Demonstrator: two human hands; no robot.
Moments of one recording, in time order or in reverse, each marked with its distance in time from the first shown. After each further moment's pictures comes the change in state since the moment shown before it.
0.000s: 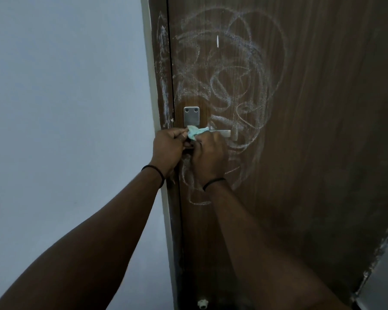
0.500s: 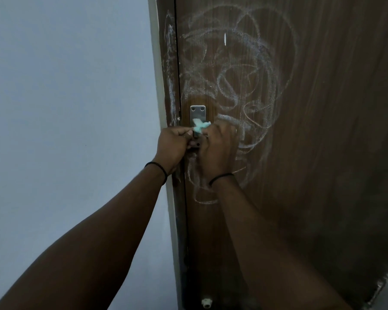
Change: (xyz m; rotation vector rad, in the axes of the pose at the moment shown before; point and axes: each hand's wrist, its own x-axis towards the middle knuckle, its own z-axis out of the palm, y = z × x) left_hand -0.002 0.002 -0.003 -0.054 -0.022 -0.053; right_hand 0.014 0.001 -0.006 -0.061 -0.024 0.003
